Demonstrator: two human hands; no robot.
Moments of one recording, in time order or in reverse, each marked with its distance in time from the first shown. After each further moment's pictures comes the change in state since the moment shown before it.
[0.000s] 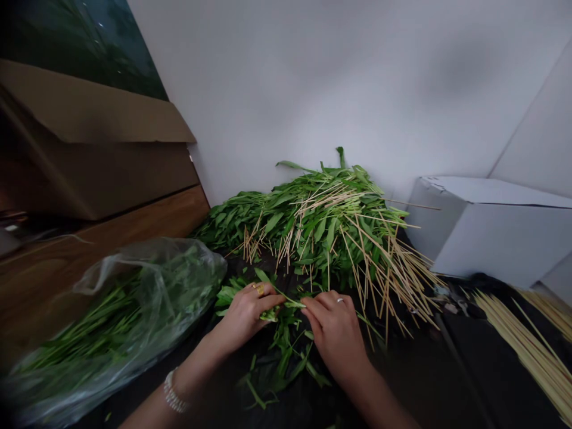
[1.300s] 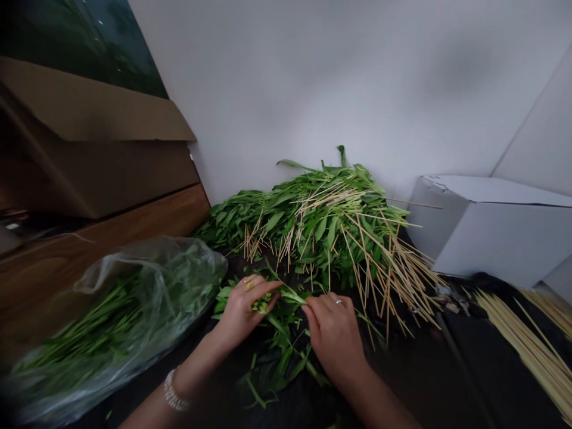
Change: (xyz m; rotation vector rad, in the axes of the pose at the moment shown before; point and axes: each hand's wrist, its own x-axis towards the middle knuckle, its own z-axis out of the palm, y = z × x) left_hand 0.002 -0.001 0.003 -0.120 0.336 -0.068; right_hand -0.001 -0.006 0.003 -0.069 0.007 0.031
